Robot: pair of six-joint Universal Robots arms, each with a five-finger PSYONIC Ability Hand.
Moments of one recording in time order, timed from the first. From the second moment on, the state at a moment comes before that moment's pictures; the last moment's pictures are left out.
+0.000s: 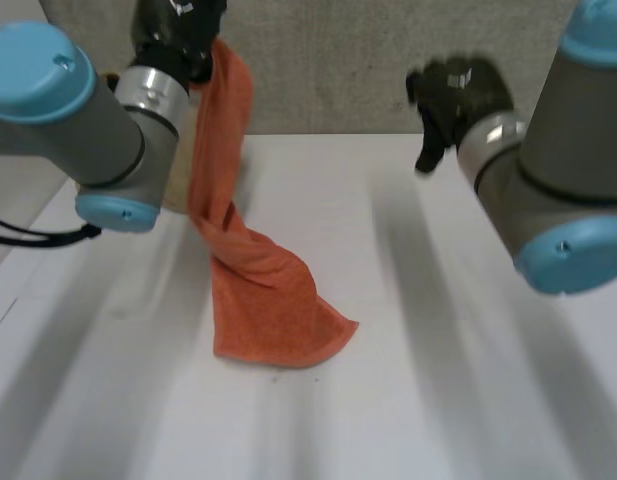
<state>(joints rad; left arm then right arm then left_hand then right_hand) 4.26 -2.20 -0.88 3.49 -1.55 3.69 2.09 -1.09 1.01 0.15 1.66 2.86 1.11 1.19 1.19 1.20 0.95 0.44 0.50 0.50 0.50 0.32</state>
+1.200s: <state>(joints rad) 4.26 -1.75 -1.19 3.38 -1.66 3.82 2.12 -0.74 0.65 0.25 1.45 3.17 1.11 1.19 1.19 1.20 0.95 0.98 1.17 1.18 1.19 0.99</state>
